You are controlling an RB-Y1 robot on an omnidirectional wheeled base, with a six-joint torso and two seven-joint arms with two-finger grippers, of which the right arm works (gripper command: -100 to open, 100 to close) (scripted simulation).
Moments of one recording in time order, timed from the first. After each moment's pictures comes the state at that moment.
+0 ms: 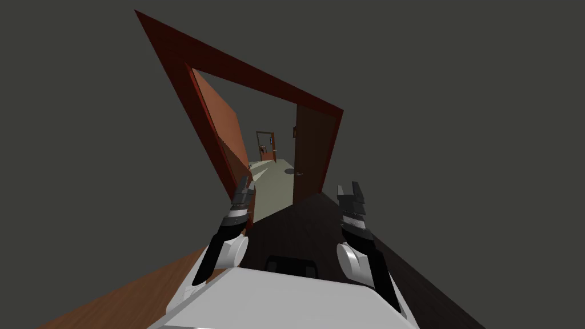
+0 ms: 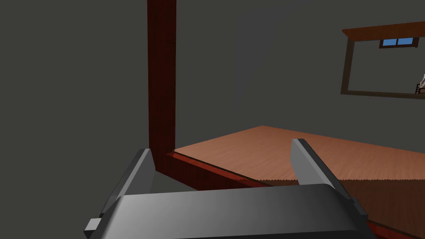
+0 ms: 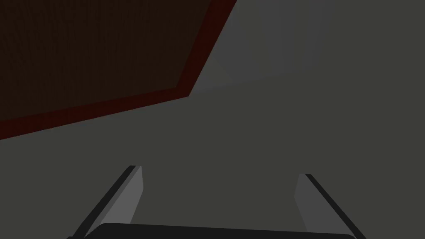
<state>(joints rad) 0.46 0.03 0.06 -2.24 -0.10 -0.46 0.08</state>
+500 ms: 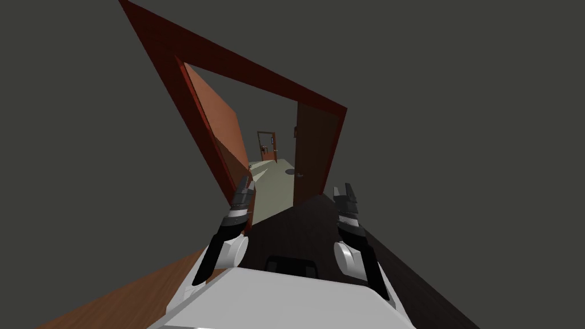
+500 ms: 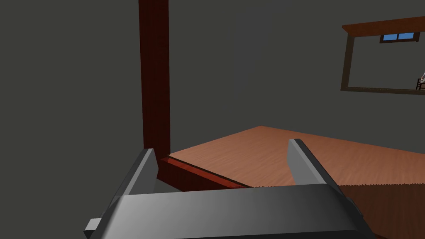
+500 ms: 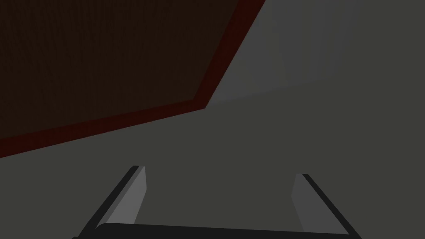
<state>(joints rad) 0.42 0.01 0.07 -2.15 -0.10 -0.47 0.07</state>
